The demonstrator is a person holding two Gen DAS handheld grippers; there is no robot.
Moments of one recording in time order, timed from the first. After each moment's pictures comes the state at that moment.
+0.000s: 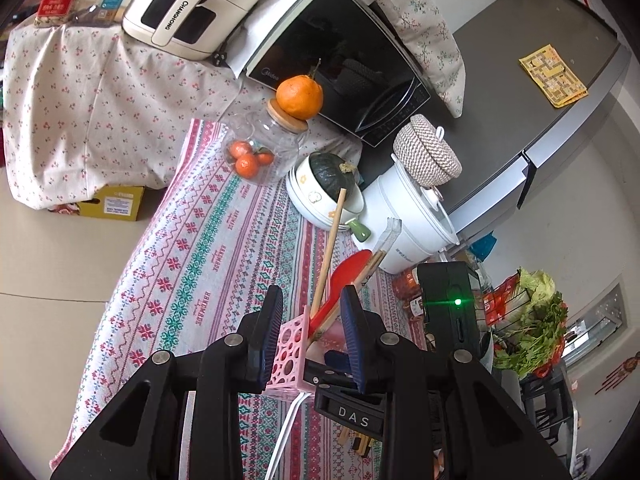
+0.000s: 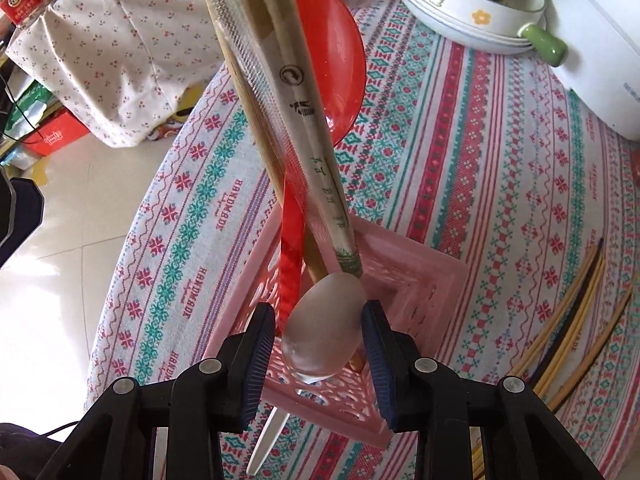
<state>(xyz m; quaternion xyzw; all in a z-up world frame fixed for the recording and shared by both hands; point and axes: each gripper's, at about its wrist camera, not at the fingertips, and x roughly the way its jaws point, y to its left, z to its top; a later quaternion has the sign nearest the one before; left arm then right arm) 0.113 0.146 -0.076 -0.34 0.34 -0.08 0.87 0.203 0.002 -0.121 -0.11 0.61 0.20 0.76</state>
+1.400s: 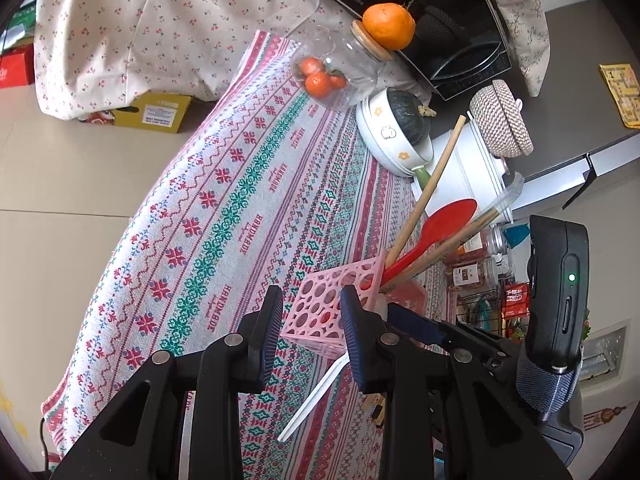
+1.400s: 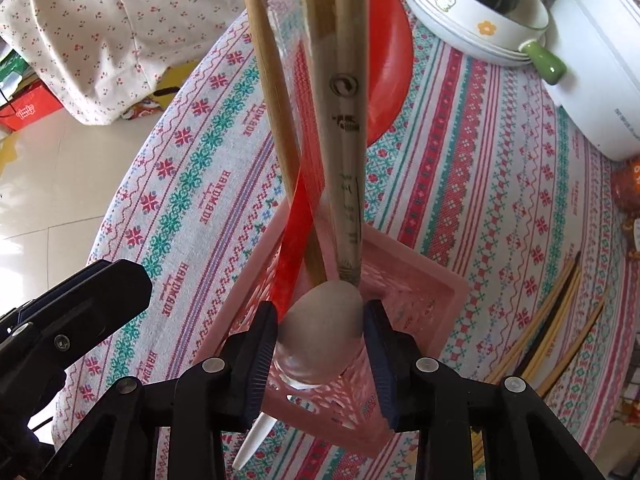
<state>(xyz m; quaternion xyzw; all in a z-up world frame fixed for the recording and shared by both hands) 0.131 0.153 -0.131 -0.38 0.47 -0.03 0.79 0.201 0.022 -0.124 -0.17 0.60 0.17 0.76</state>
